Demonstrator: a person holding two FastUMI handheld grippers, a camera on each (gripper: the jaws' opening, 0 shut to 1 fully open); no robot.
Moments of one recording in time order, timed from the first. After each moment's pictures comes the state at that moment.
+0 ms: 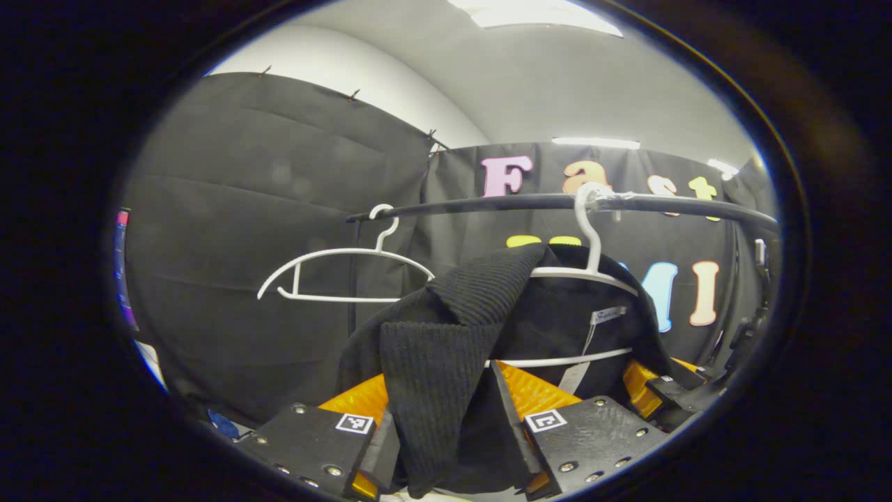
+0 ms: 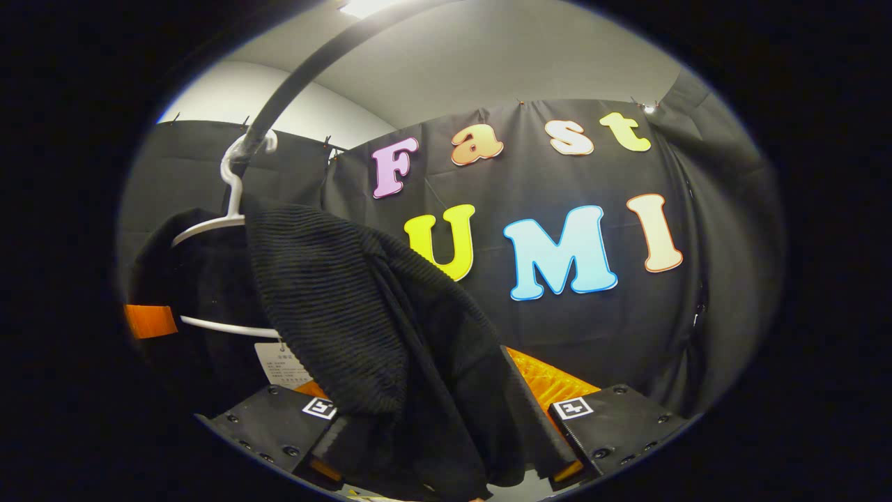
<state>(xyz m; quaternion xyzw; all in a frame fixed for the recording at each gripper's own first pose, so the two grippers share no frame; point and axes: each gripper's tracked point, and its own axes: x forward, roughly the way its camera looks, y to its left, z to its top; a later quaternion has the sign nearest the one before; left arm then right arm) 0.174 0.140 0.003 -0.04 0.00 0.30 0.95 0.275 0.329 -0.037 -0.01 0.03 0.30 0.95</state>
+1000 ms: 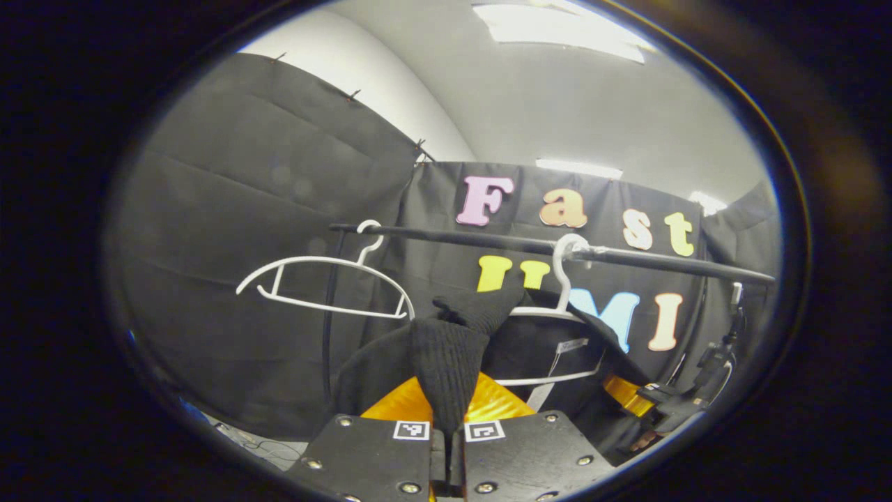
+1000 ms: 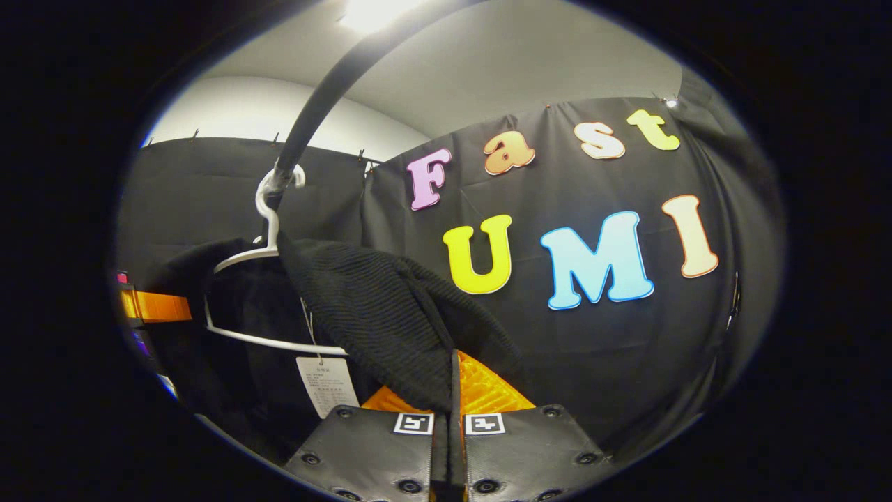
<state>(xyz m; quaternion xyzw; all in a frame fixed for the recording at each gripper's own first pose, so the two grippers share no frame) 0.131 0.133 0.060 -0.07 -0.06 0.23 0.97 0.263 0.325 -0.003 0.00 0.00 0.38 0.93</state>
